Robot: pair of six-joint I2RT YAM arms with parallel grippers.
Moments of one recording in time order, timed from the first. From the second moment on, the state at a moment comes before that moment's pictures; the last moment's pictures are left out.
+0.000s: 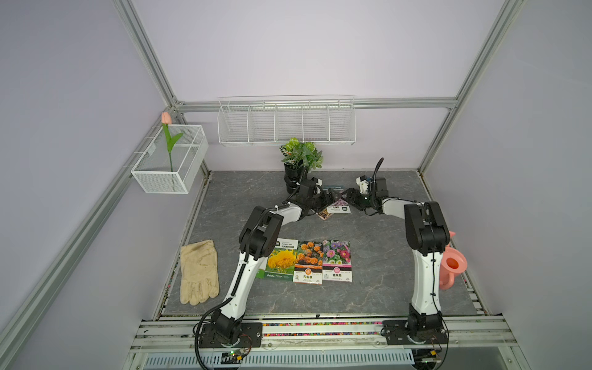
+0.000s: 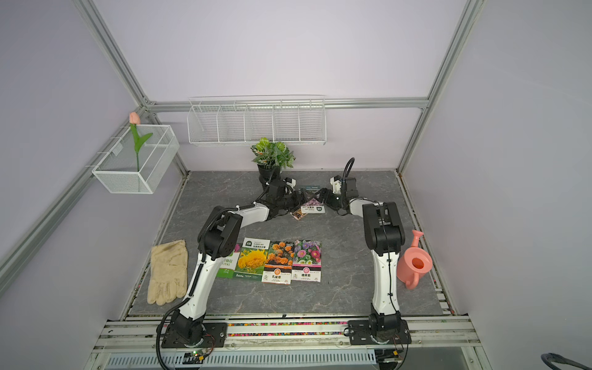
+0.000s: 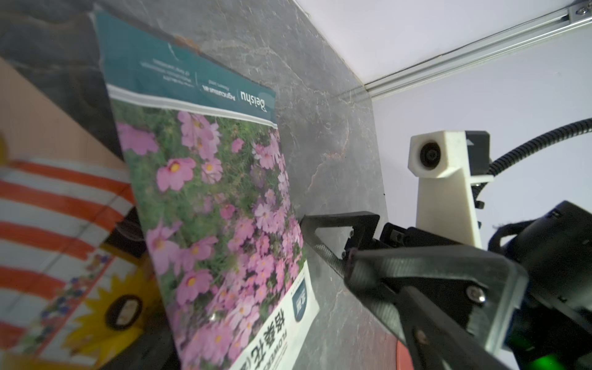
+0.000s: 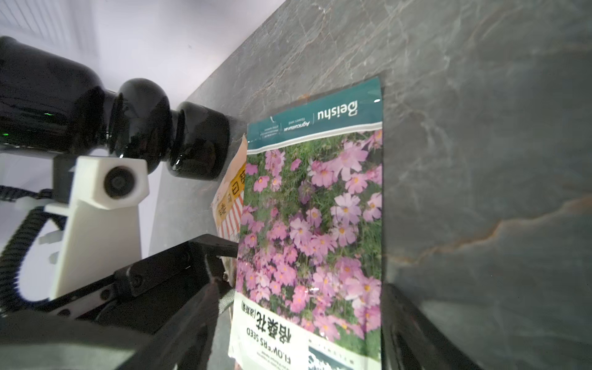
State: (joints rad) left arm -0.59 2.45 1.72 0.26 0.53 -0.91; right arm 0.16 2.22 1.39 0.11 -0.67 0.59
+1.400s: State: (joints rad) left arm -0.61 1.90 1.34 -0.35 1.08 -0.27; right arm 0.11 1.48 0.80 0.14 -0.96 0.60
